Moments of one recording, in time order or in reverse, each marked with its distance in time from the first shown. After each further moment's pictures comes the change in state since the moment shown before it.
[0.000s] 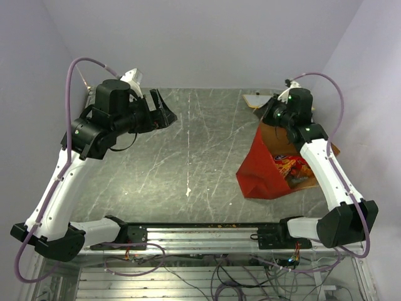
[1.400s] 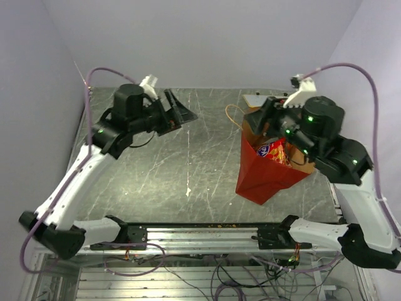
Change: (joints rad) left arm -0.009 -0.031 -0.230 0.317 0.220 -0.253; right arm 0.567 -0.181 0.429 -0.442 0.352 -0.091
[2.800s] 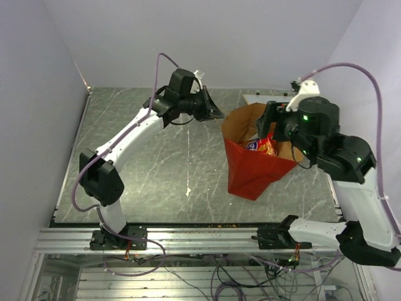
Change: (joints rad) left arm -0.118 0.624 0.325 0.169 0.137 -0.036; right arm 0.000 -0.024 0.092 -0.259 0.219 -0.032
